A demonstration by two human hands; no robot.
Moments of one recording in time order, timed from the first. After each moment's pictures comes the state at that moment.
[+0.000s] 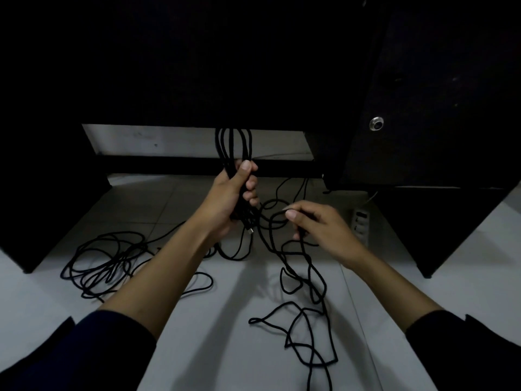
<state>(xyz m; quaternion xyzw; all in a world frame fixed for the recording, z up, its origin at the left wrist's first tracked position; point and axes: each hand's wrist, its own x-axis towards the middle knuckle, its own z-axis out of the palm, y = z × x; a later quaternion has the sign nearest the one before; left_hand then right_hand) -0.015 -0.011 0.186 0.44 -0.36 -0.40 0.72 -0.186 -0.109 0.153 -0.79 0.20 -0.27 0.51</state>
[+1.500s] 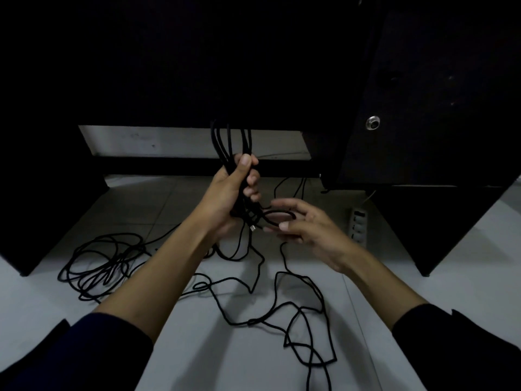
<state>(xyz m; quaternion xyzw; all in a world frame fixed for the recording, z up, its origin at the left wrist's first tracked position) -0.020 -0.014 0.190 0.38 -0.38 -0.41 0.74 -0.184 -0.102 0.153 -0.67 0.16 -0.18 0.70</state>
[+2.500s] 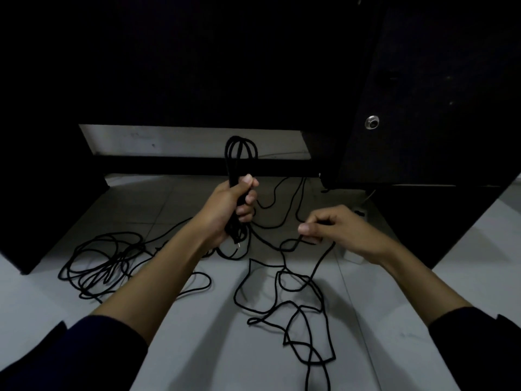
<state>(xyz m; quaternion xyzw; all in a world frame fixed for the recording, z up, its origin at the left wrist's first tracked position) -0.022 -0.004 0.180 0.50 -0.32 -0.44 0.68 -0.221 -0.122 0.174 -0.85 0.17 -0.13 0.49</state>
